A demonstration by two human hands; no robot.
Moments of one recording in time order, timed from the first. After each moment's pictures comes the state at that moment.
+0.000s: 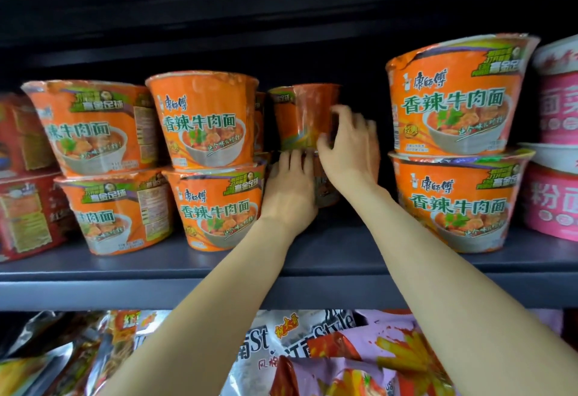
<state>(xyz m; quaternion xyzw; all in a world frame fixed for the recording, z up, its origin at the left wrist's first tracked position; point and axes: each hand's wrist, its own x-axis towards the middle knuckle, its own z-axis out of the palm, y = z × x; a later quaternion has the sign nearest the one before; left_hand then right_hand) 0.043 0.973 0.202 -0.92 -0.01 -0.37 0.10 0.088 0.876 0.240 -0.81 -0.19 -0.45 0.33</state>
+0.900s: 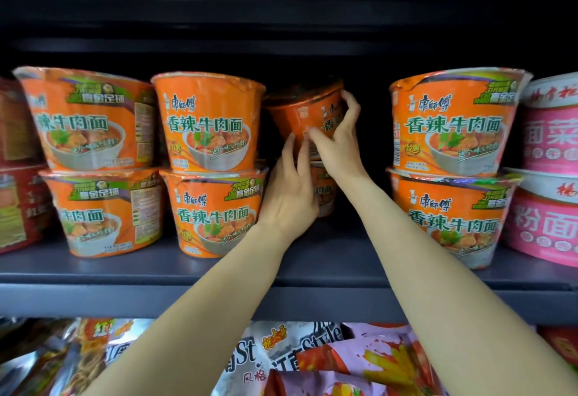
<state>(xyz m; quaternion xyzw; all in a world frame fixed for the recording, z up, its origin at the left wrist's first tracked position) 0.048 0.978 0.201 -0.87 0.10 -0.47 -0.11 0.094 0.887 0.258 -0.66 -0.33 -0.29 0.61</state>
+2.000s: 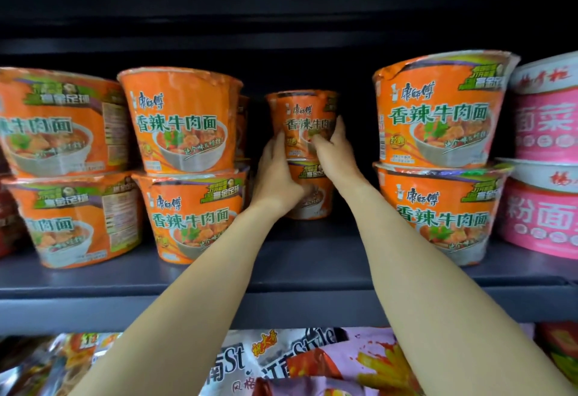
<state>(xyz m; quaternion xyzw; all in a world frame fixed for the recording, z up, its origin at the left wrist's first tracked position) 0.084 0.983 0.215 -0.85 0.07 -0.40 -0.35 0.113 0.880 0.249 -0.74 -0.21 -0.20 0.61</state>
